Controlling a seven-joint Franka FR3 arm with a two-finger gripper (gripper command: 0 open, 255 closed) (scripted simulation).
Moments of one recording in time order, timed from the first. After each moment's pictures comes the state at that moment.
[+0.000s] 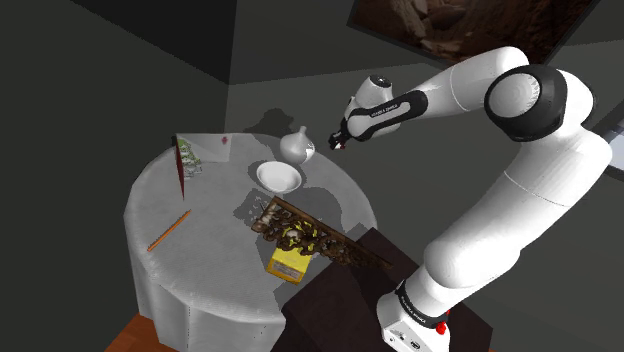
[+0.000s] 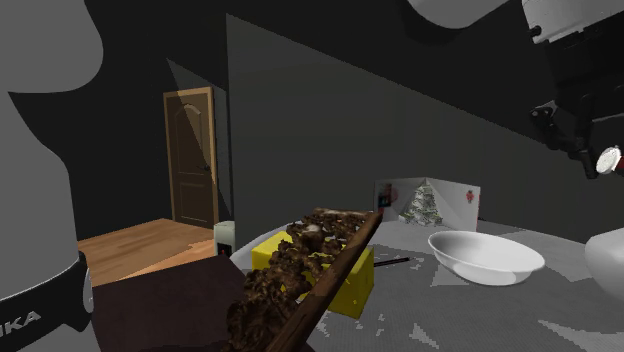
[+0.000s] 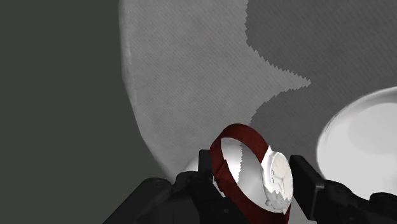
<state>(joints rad) -0.39 0.08 -0.03 -2.28 -0.28 2.71 -0.11</state>
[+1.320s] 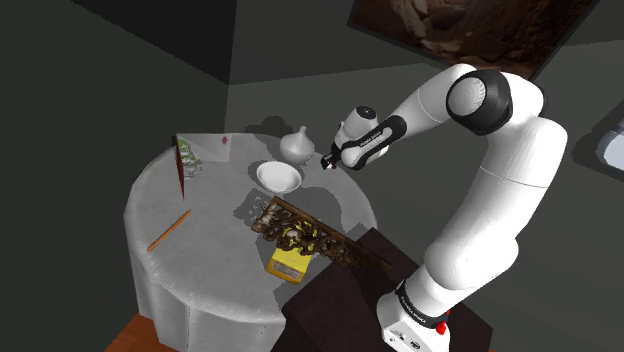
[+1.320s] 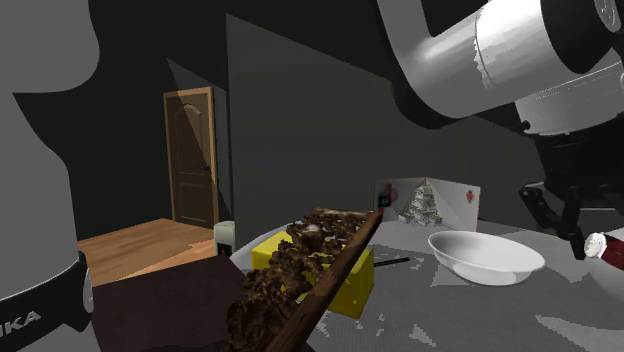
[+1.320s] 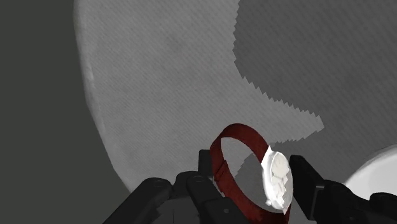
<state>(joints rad) -0.35 0.30 -0.10 -2.30 -0.43 2.95 0.04</state>
